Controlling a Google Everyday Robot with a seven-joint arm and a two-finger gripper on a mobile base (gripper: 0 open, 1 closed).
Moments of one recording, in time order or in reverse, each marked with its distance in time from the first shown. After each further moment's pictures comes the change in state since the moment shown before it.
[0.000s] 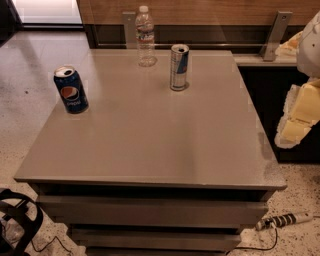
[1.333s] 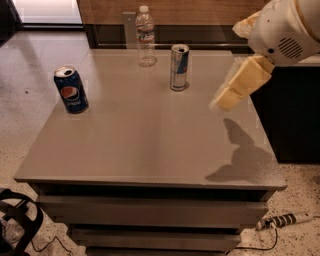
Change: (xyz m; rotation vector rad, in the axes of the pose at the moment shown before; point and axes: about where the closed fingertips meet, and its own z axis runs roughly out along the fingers) arm -0.099 -0.034 0.011 0.060 -0.398 0.076
